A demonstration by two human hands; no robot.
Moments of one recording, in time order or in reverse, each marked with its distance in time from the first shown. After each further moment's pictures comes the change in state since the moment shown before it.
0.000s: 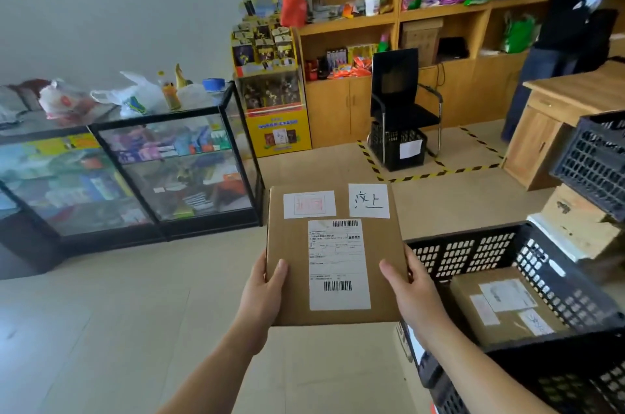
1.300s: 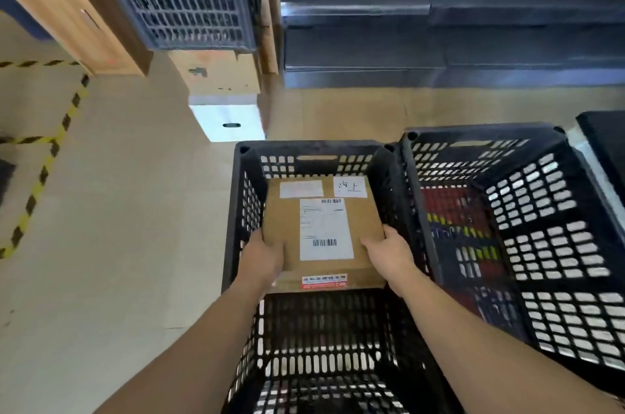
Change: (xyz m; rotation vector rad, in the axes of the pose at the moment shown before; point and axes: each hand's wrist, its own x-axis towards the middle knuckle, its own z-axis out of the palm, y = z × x) left_hand 0.338 -0.140 0.644 1.065 -1.273 0.134; right_hand 0.235 0.243 -0.314 0.219 1.385 0.864
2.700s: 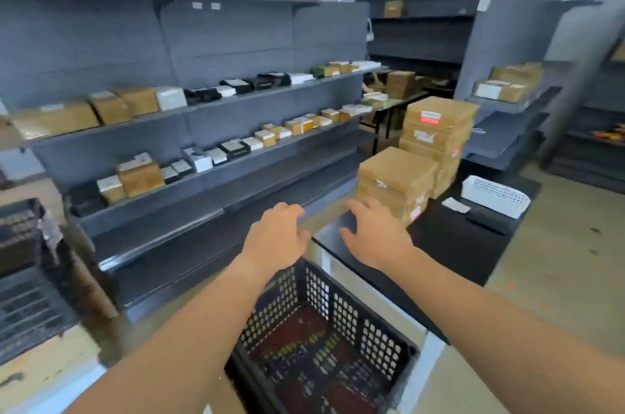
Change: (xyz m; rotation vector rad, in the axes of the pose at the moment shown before) left_hand -0.384 0.381 0.077 0.809 -0.135 1.479; right_hand -0.340 -0.065 -0.396 -0.506 0.827 -0.352
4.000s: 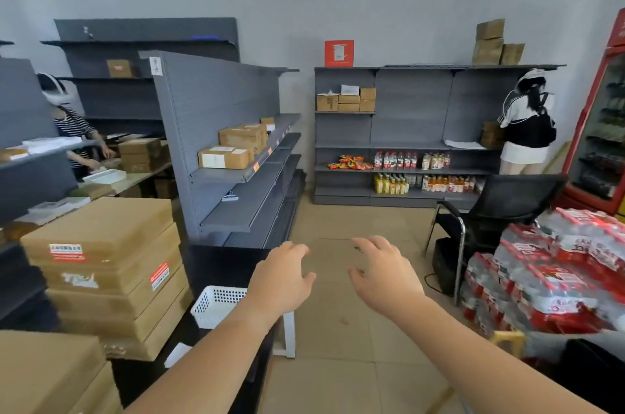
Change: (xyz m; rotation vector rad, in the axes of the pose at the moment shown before) left_hand 0.435 0.713 0.336 -0.200 -0.202 0.702; right_hand 0.075 0.756 -0.244 -0.089 0.327 0.746
